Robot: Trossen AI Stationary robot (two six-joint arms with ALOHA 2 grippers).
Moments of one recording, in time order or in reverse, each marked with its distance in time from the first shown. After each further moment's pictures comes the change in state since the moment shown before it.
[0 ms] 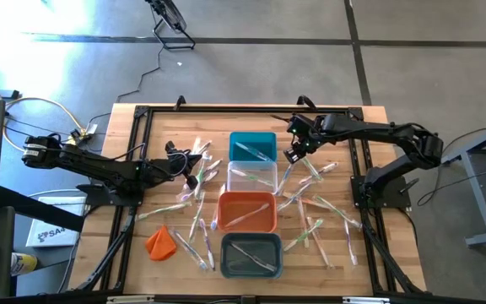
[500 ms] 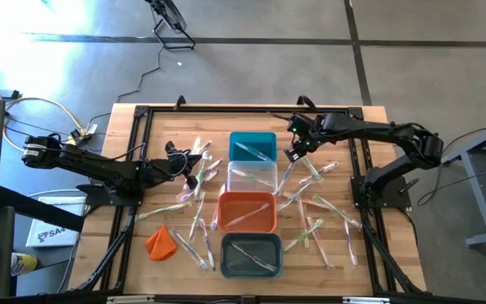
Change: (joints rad) left arm 0.000 0.000 0.000 0.000 0.000 0.000; right arm -0.021 0.002 0.000 -0.006 0.039 0.003
